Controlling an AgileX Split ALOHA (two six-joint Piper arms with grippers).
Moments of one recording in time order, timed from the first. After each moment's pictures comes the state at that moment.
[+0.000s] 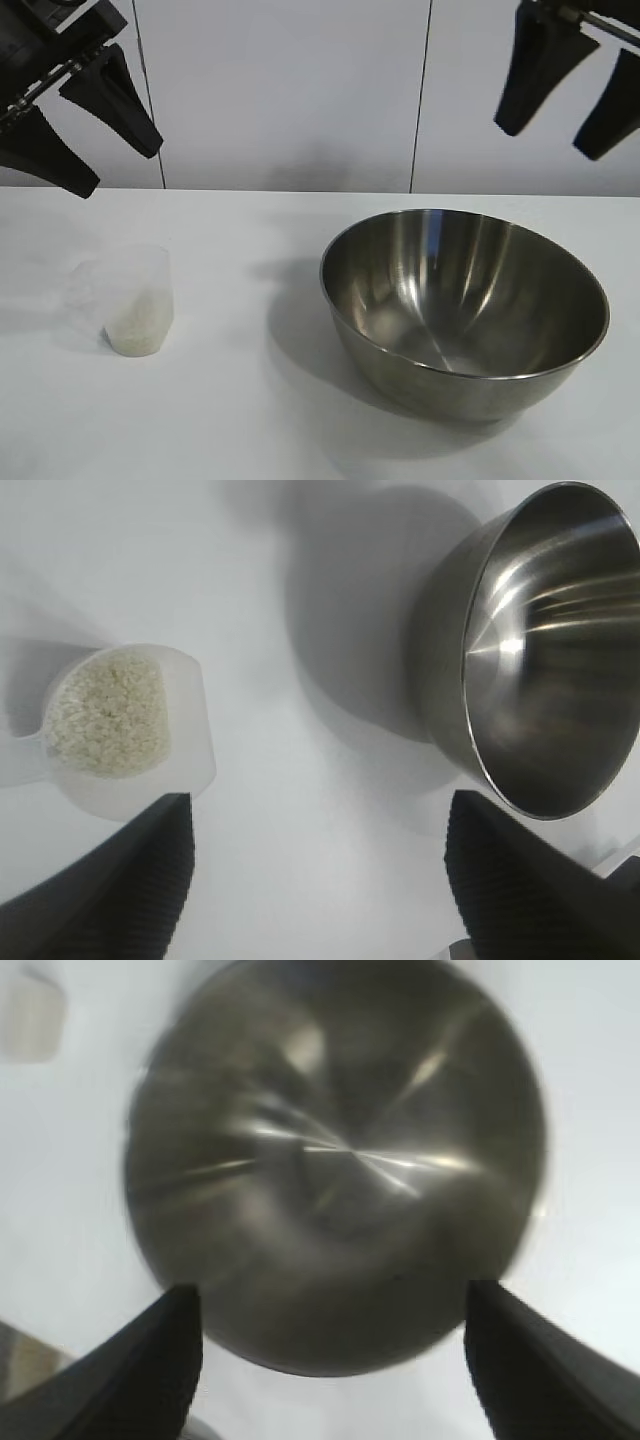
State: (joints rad) left arm -0.14 1.72 -1.26 -0.70 1.01 0.37; right arm 0.12 1.60 -1.38 0.16 1.22 -0.14
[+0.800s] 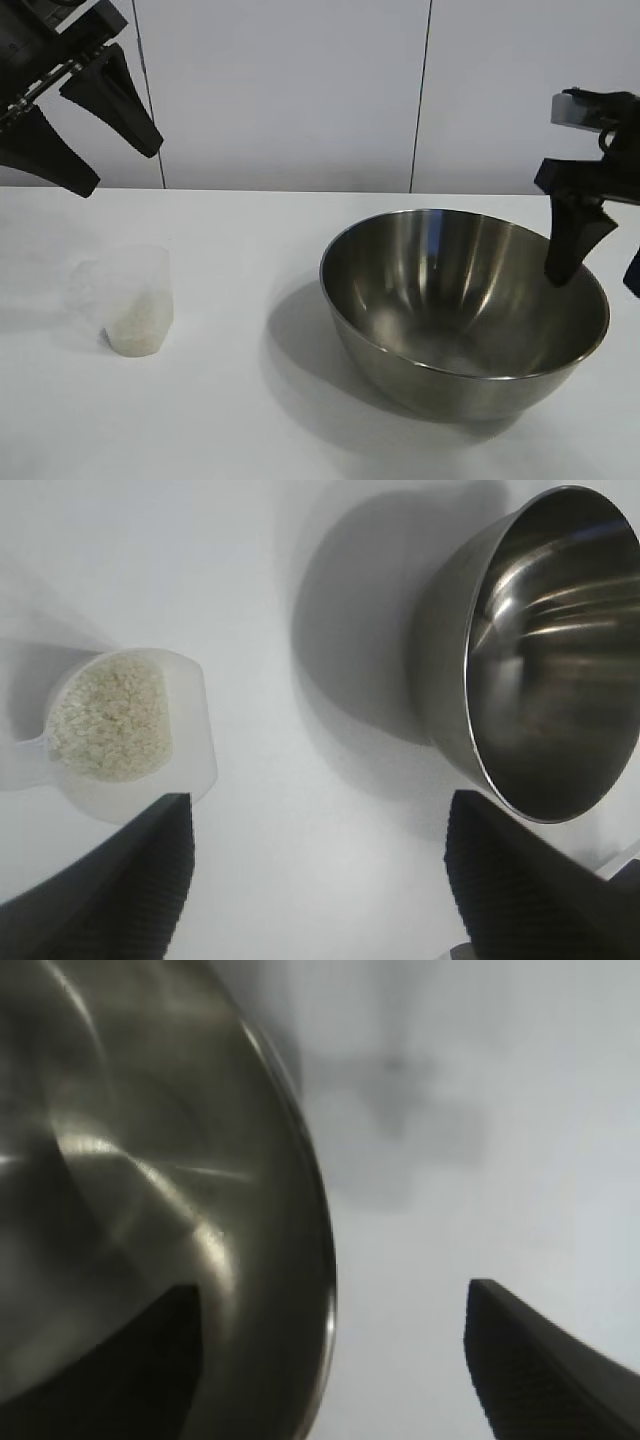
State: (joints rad) left arm -0.14 1.72 -1.26 -0.70 1.01 0.37; right arm 0.01 1.78 -1.09 0.24 0.87 -0.20
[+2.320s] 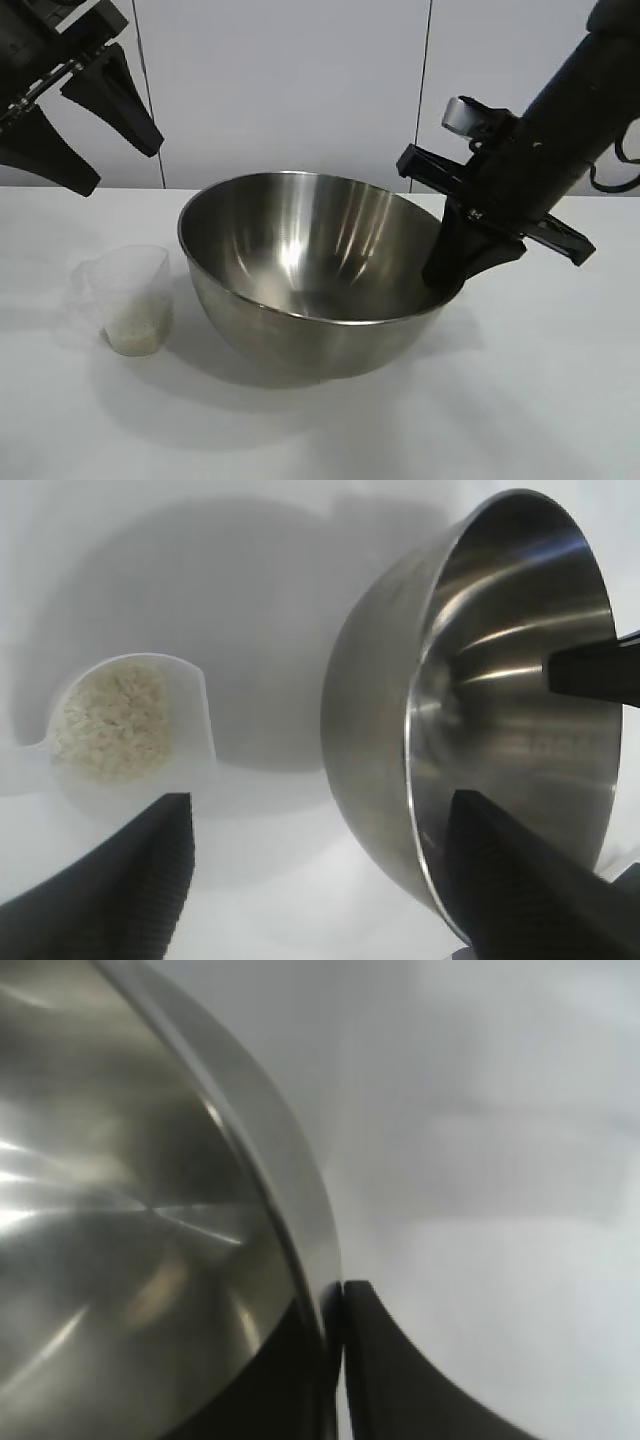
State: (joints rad) left arm -0.14 1.72 -1.26 -0.70 1.00 0.37; right arm 0.22 1.87 -1.18 0.53 0.80 -0.13
